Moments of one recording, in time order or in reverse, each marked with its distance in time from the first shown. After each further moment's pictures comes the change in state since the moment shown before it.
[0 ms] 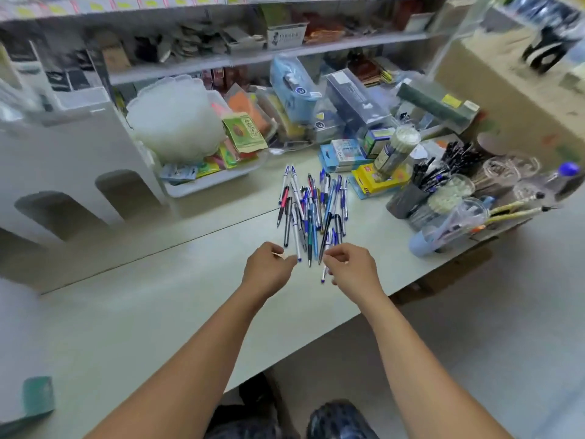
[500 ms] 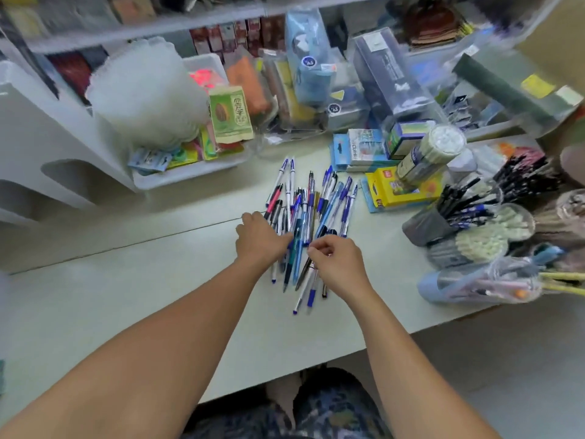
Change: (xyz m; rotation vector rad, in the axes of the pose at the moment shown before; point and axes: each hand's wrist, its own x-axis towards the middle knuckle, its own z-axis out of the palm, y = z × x) left_hand 0.134 0.054 0.069 0.454 0.276 -0.168; right_hand 0.142 0.018 -0.017 -0.058 -0.284 -0.078
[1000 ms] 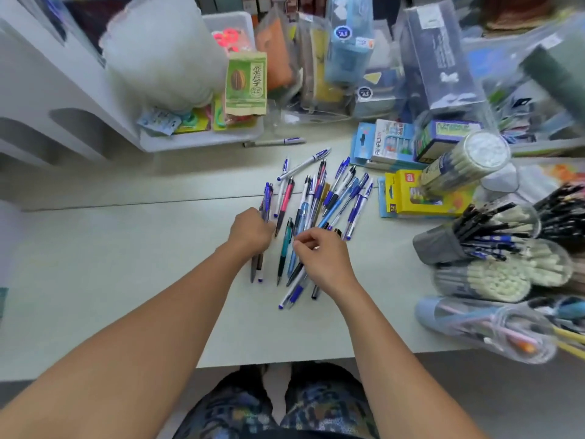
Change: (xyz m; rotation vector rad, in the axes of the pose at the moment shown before) left_hand 0.008 -0.007 0.008 -0.159 -0.051 -0.162; right_hand 0.028 0.006 0.001 -0.060 -0.242 -0.112
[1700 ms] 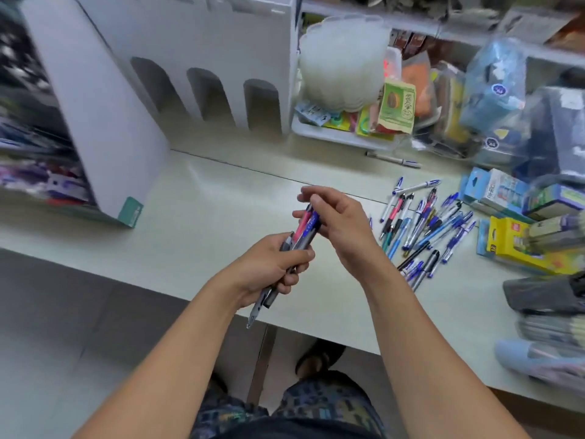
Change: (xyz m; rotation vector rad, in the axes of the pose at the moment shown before) left_hand -0.155 -0.173 -0.120 -1.028 -0.391 0.066; right_hand -0.070 -0.147 0.140 0.393 -0.366 -0.185
